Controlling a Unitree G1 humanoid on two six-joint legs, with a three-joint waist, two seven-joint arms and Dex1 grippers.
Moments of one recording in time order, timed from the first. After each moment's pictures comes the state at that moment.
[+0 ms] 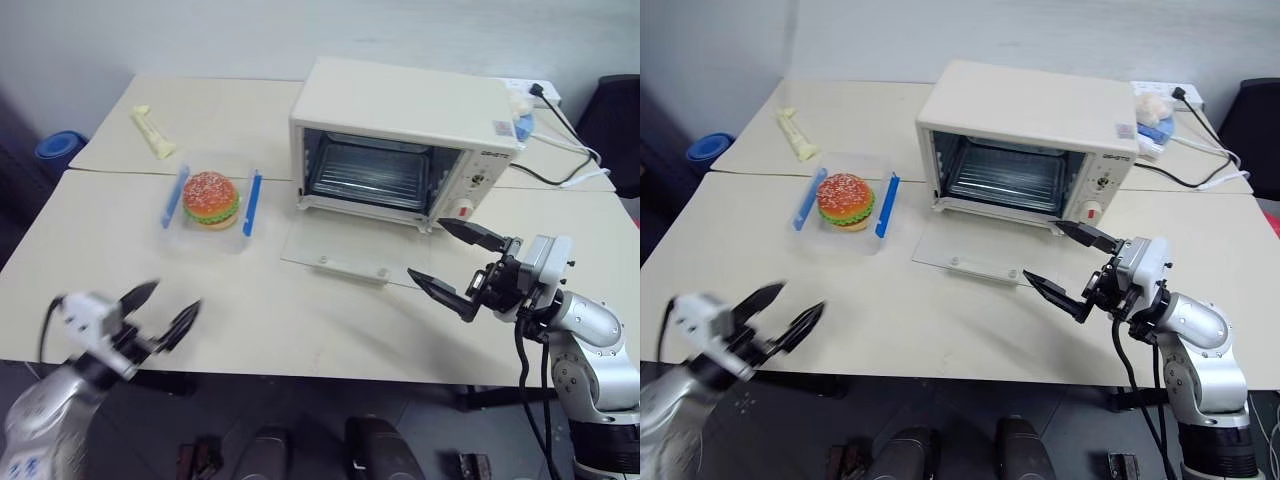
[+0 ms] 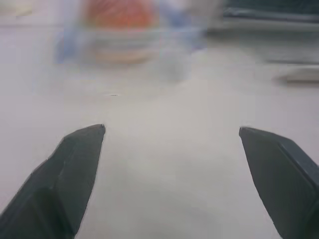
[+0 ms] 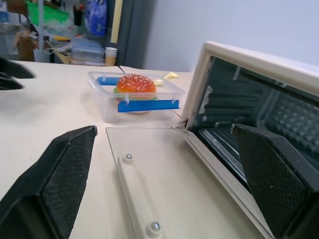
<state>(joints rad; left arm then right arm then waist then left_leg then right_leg) 0.37 0.40 0.66 -0.39 -0.57 0.38 -0.57 -0.16 -0.55 -0.18 -0.23 0.54 -0.02 0.99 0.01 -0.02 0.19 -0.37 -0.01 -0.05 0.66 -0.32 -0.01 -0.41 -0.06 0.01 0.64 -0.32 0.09</state>
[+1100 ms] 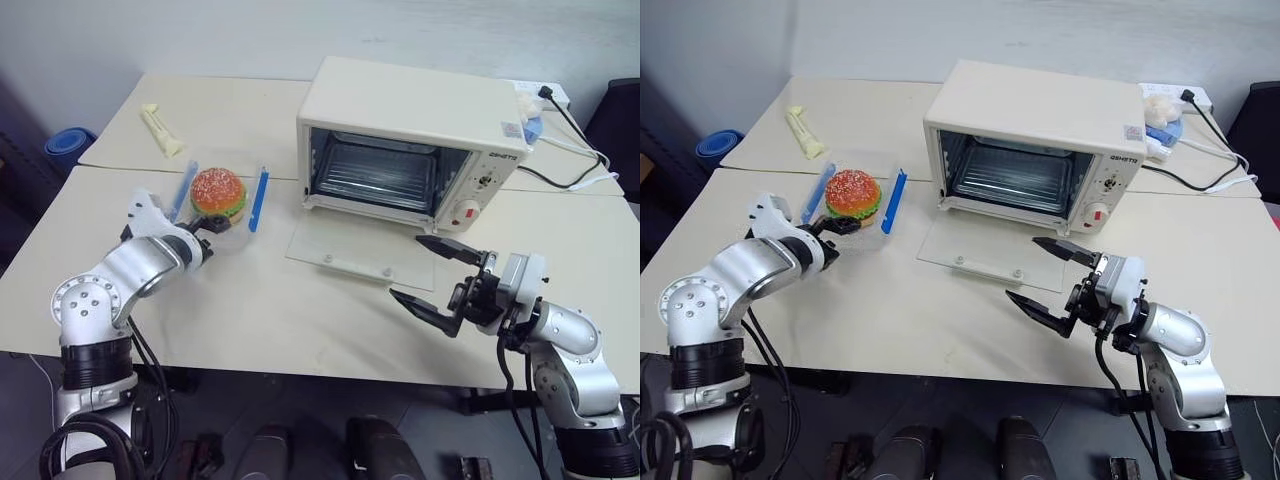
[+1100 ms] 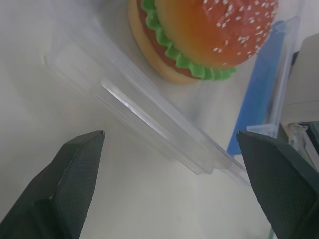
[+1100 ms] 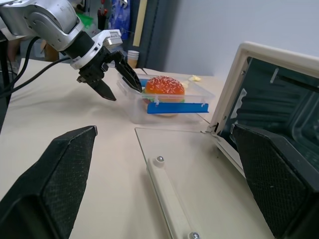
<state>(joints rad) -0.58 0.51 0.27 -0.01 -1.64 0.90 1.04 -0.09 -0.54 -0.12 -0.28 0.53 -0.06 0.98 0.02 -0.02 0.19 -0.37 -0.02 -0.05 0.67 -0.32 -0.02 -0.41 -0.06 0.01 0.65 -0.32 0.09</state>
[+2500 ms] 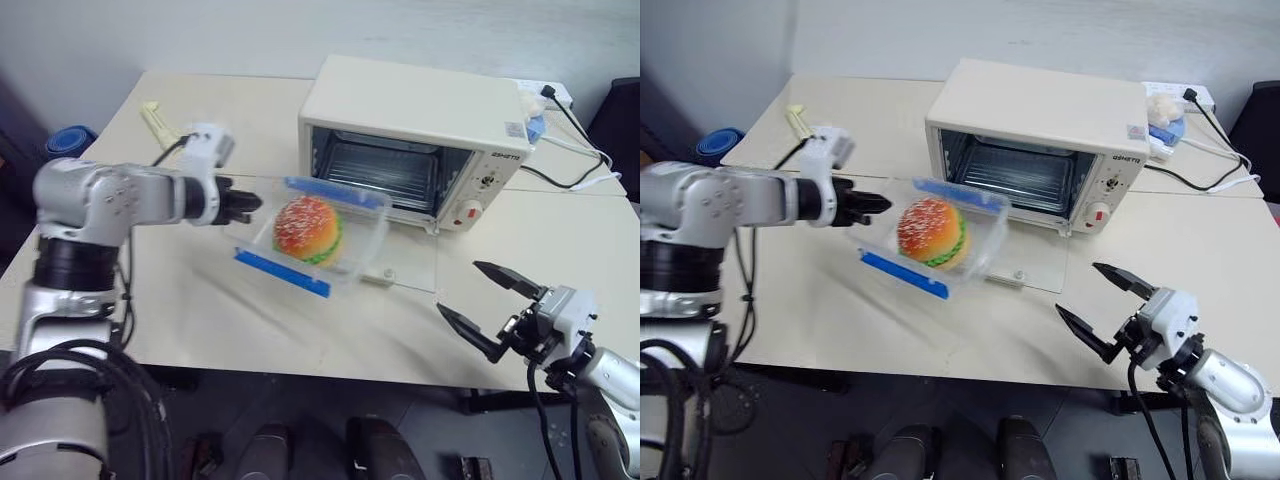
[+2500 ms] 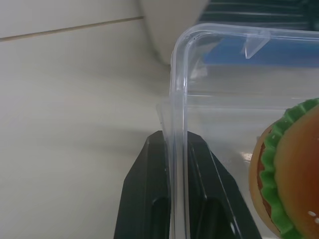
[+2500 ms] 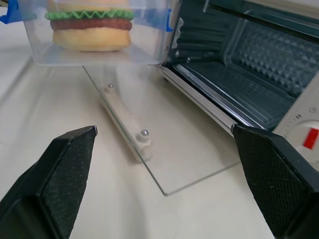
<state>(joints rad) -1.06 0.67 -0.09 0.18 -0.79 1.33 -0.21 0.22 -0.58 -0.32 -0.38 0.48 -0.07 0.85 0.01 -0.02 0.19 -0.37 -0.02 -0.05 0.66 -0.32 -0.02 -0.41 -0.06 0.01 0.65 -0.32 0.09</state>
